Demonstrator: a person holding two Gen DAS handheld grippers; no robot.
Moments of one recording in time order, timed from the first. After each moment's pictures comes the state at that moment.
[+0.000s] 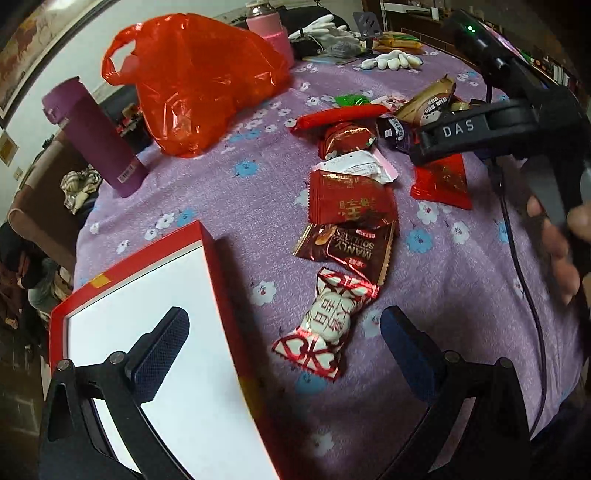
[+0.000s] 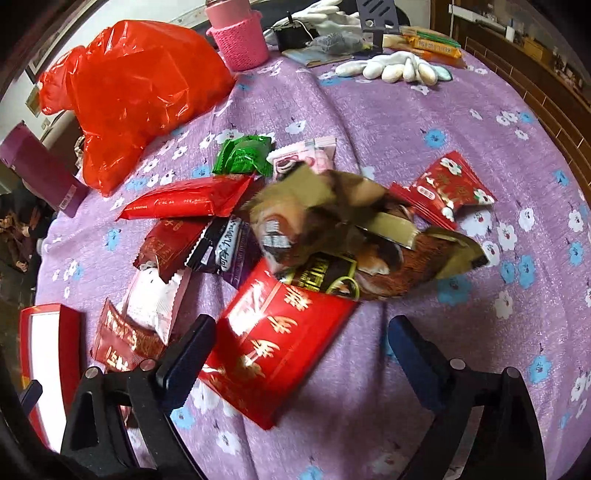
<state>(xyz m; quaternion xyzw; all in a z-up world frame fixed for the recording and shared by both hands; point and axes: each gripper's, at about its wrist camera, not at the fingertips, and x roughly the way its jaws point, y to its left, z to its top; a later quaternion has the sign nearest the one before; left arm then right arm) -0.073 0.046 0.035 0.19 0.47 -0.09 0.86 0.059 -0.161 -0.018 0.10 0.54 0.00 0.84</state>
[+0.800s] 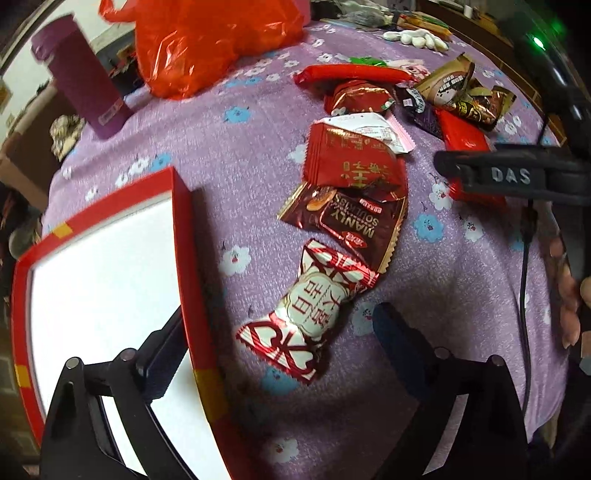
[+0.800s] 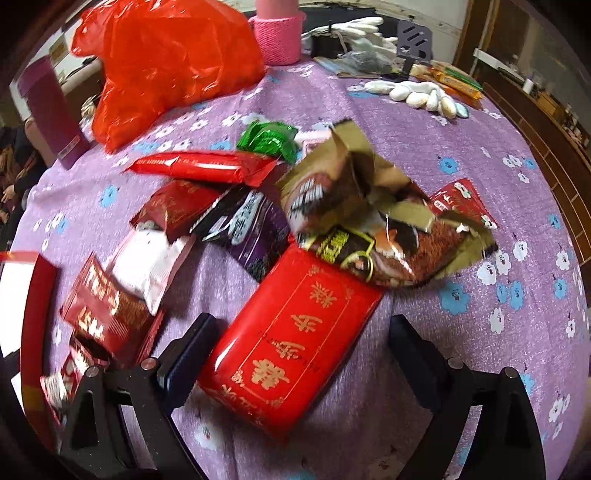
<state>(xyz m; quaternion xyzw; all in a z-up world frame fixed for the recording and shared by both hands) -0.063 0.047 0.009 0.12 0.55 -0.07 0.82 0.044 -0.139 -0.027 0.00 0.53 0.02 0.85</state>
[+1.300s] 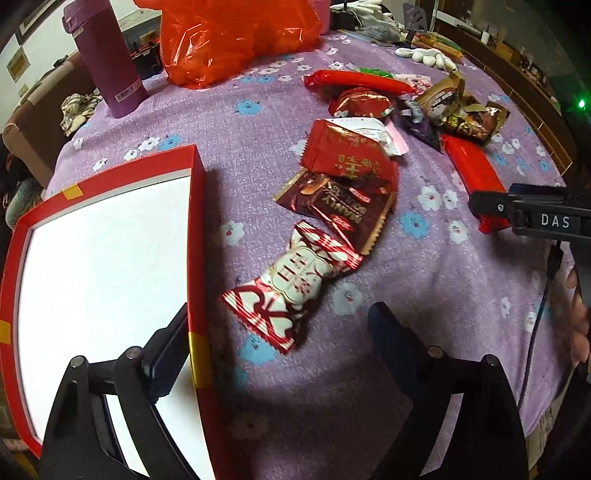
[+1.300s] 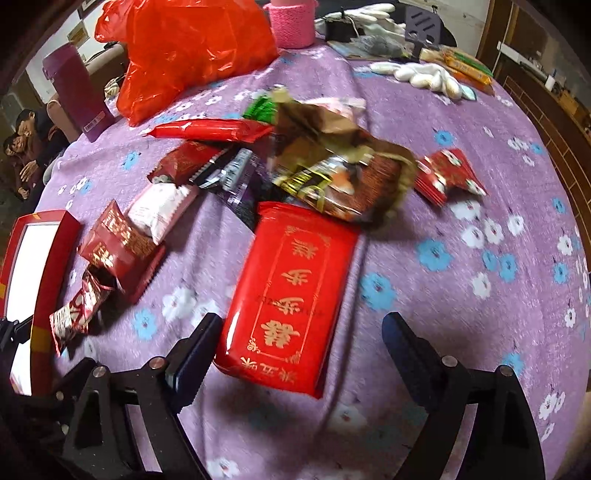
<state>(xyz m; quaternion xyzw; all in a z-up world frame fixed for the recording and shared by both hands) -0.083 0.047 0.015 0.07 0.54 -0.06 0.84 0.015 -0.170 -0.021 0.00 0.55 0.06 0.83</state>
